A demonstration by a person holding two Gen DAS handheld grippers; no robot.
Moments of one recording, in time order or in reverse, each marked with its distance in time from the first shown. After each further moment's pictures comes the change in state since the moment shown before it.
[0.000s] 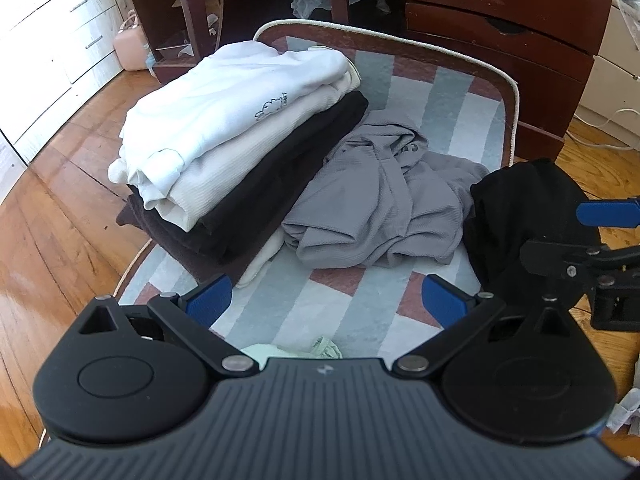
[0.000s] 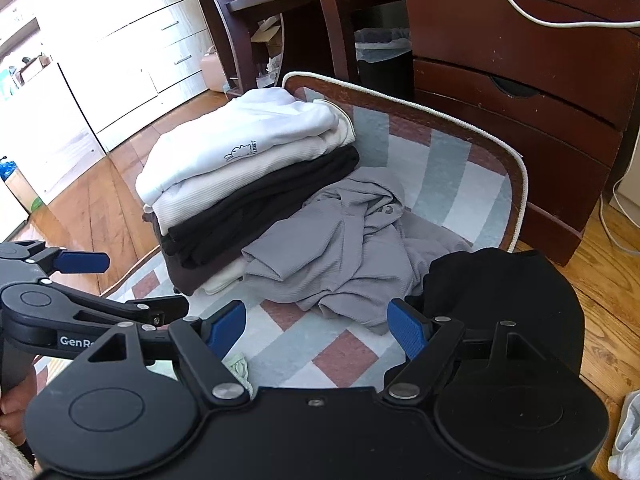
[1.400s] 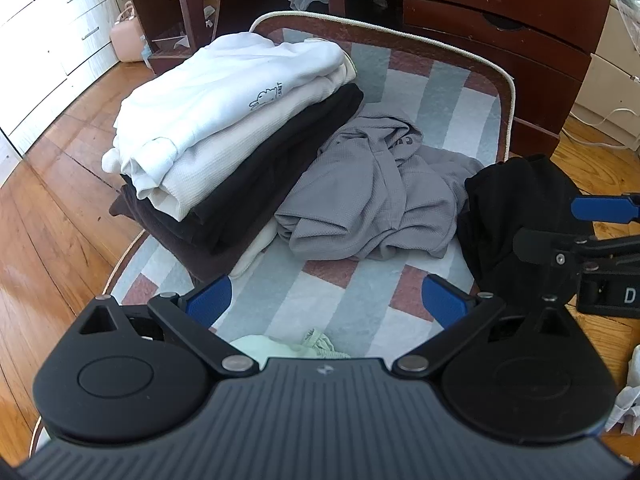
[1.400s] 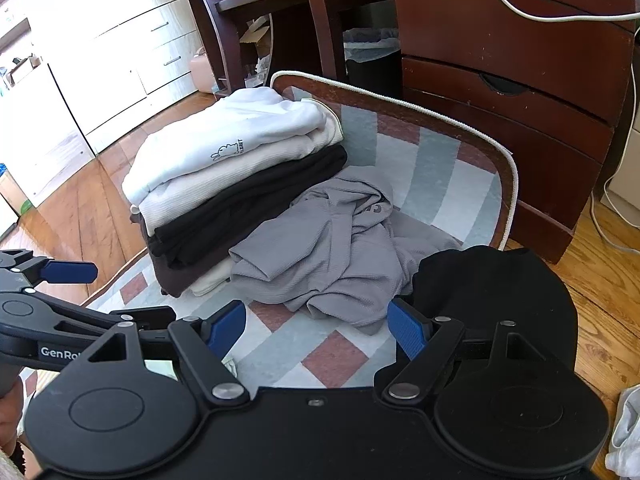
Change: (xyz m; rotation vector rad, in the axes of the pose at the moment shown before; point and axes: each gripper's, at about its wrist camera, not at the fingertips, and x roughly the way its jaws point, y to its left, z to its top) left arm 0.001 -0.001 -0.004 -0.022 0.015 -0.004; right arm 0.004 -0.002 -0.002 0.005 -0.006 -0.034
